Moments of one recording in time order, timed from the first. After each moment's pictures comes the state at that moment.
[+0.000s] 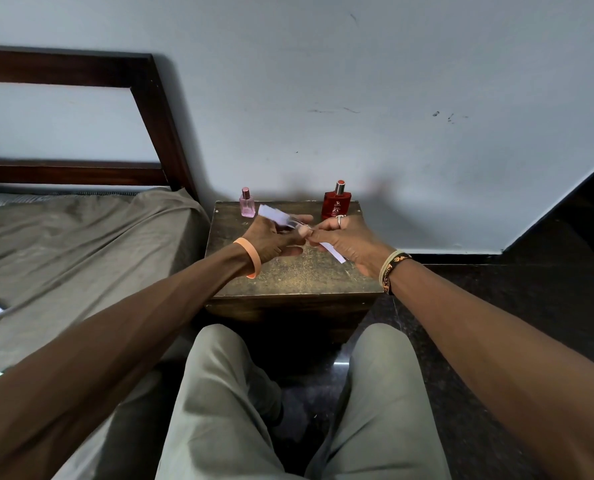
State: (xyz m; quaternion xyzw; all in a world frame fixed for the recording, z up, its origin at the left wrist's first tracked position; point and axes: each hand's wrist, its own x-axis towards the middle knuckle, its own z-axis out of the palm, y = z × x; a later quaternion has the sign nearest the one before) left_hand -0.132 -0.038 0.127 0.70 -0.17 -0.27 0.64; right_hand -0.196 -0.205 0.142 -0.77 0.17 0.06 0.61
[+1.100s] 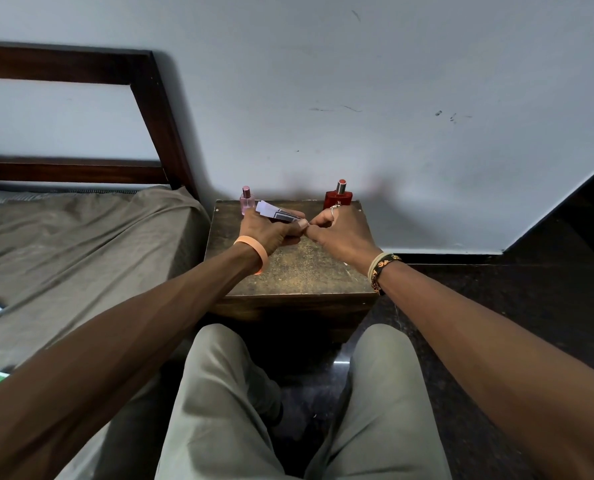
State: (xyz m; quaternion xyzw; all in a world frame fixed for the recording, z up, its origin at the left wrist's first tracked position) left_hand -0.136 -0.048 0.141 0.68 -0.03 -0.19 0.71; right_hand -0.188 -0.191 0.149 -0.91 0.12 -0.06 0.40
